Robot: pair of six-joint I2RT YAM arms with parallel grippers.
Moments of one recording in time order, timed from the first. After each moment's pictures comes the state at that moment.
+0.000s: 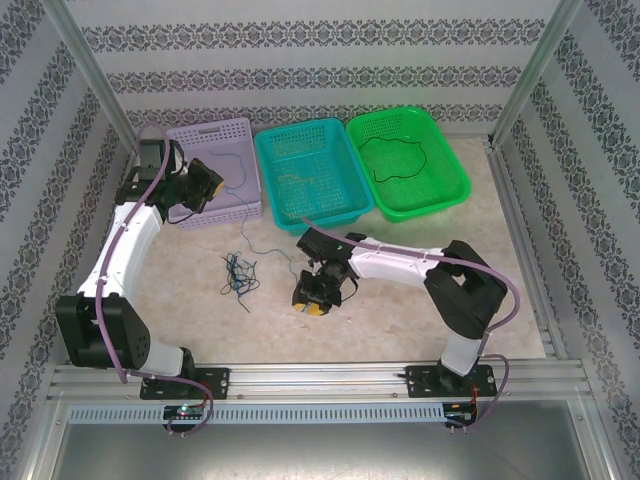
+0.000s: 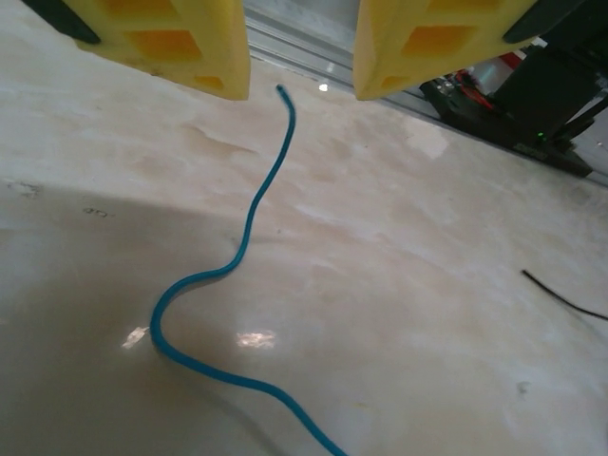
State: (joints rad) left arm 0.04 1.43 1.30 -0.62 0.45 -1.00; right arm 0.88 1.79 1.14 -0.65 -0.53 1.11
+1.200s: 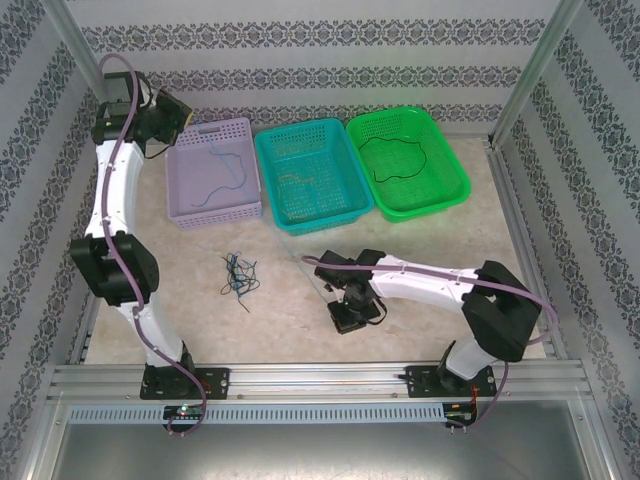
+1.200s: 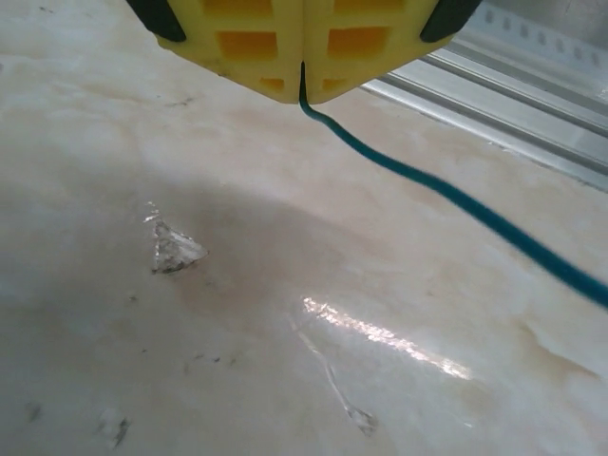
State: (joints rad) left arm 0.19 1.90 2.04 -0.71 0.46 -0.95; right arm 0.96 1.56 0.97 -0.95 -0.25 0.59
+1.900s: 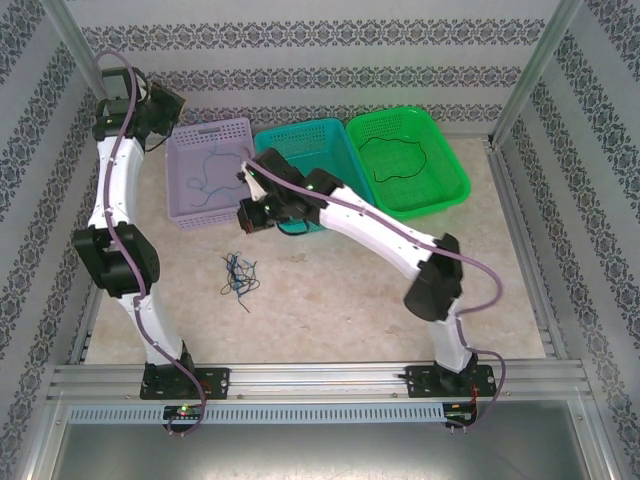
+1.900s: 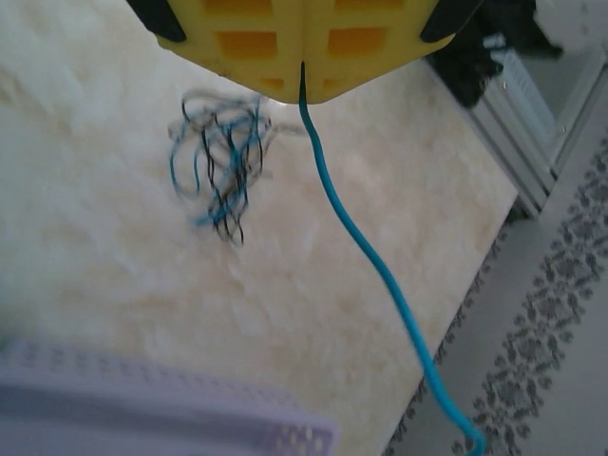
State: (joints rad) left arm 0.22 1.98 2.09 -0.58 0.41 -1.00; right arm 0.89 2.08 2.13 -0.85 -0.27 0.53
